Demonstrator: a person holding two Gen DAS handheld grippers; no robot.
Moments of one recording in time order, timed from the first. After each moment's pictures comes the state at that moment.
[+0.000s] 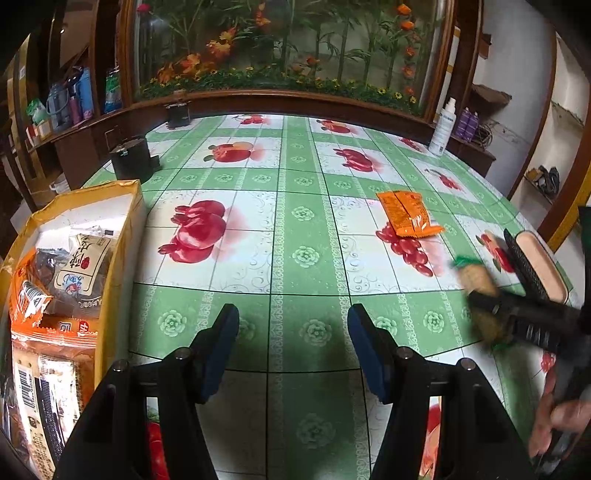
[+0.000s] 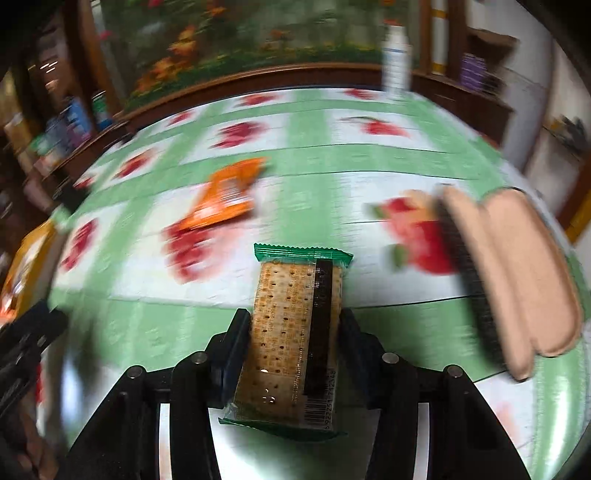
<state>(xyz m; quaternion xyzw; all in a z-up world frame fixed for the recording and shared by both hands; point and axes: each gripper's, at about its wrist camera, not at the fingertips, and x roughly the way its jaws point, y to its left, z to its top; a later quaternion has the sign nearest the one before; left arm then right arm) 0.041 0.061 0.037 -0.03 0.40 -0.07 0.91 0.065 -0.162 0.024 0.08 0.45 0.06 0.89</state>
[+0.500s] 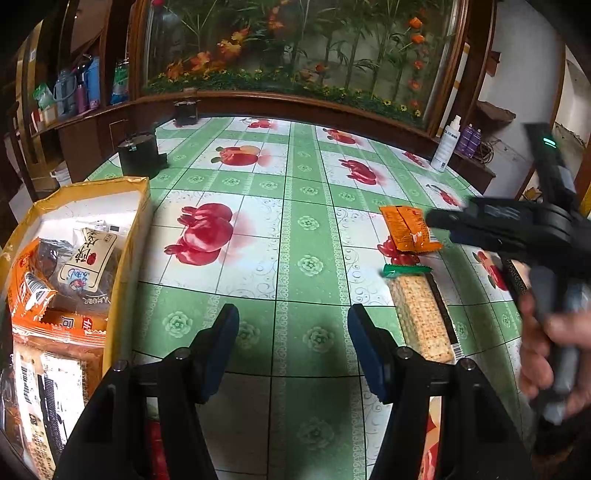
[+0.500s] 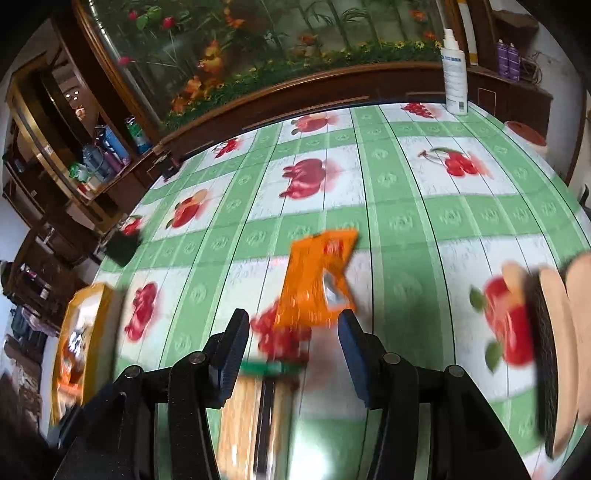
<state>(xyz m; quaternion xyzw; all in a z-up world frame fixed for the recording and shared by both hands) 0.041 0.070 0.040 -0.06 0.39 -0.08 0.91 0.158 -0.145 0.053 0.13 0.44 0.07 0.89</state>
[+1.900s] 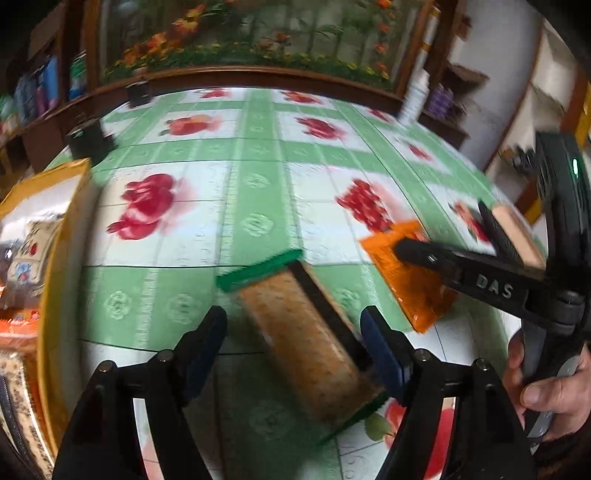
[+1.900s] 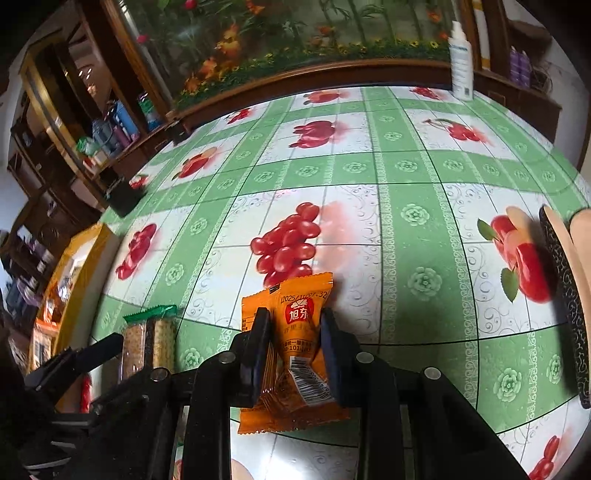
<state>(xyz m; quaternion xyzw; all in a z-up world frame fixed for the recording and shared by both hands) 0.042 0.033 0.018 -0.01 0.44 -0.15 0.88 0.089 -0.135 0.020 0.10 0.44 0.11 0.89</state>
